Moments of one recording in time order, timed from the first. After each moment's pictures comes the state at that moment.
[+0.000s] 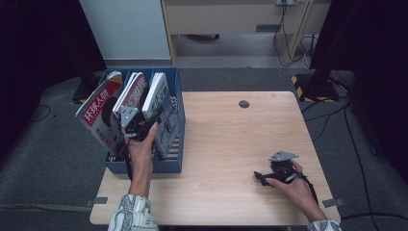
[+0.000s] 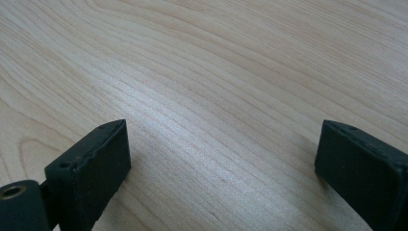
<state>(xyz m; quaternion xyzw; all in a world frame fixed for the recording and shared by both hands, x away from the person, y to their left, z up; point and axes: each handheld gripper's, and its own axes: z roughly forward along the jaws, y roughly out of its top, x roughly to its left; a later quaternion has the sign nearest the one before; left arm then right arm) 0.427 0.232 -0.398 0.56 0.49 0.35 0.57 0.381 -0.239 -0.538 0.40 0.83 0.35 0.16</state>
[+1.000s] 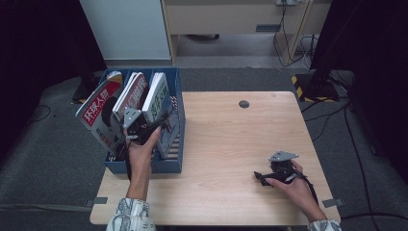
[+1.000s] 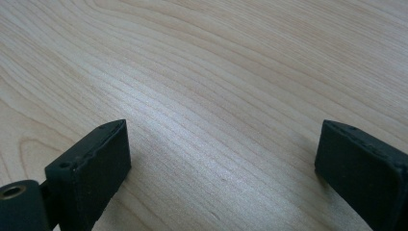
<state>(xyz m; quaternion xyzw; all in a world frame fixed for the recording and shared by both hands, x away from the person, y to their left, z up) 0.425 0.227 -0.403 0.59 0.49 0.31 0.57 0.381 -0.238 -0.538 0.41 0.83 0.35 0.17</state>
